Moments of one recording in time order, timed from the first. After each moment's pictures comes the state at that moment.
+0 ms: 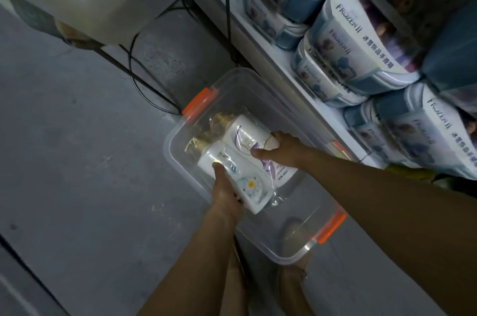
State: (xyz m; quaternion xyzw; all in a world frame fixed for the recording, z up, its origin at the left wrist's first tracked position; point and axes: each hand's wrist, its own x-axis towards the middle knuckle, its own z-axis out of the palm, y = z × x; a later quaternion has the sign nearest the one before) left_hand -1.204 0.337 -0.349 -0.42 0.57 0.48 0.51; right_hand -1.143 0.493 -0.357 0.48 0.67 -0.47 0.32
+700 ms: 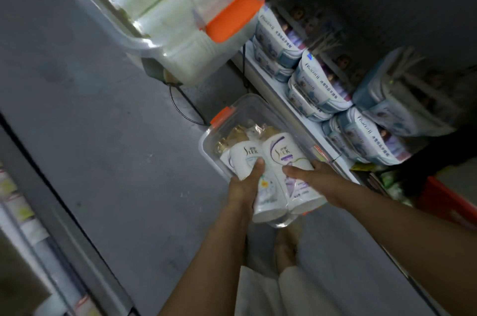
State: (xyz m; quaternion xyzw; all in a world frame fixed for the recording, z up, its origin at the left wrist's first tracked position) left_hand -1.190 0.317 -0.155 -0.26 0.63 0.47 0.56; right_hand -1.069 0.455 -0.153 0.57 0.46 -0.66 0.17
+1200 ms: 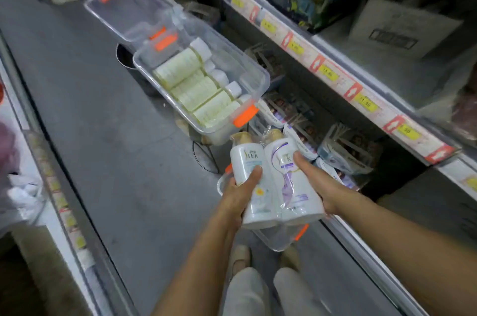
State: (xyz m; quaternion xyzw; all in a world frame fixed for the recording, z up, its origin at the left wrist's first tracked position) left_hand -1.226 0.297 0.090 -0.09 0.62 0.55 0.56; right_hand -1.097 0.443 0.096 0.55 0.40 -0.74 0.05
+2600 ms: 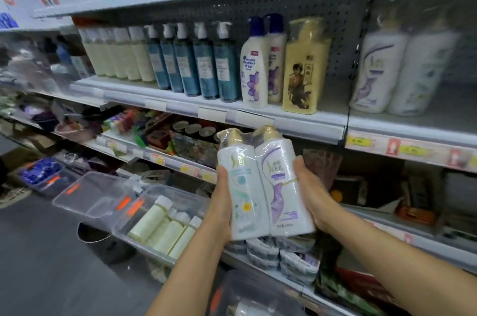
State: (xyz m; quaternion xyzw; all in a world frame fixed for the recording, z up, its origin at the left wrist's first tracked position) left_hand -1.217 0.349 0.399 0.19 0.54 0.56 0.60; right_hand -1.046 0.413 0.400 0.52 0.48 -0.59 -0.38
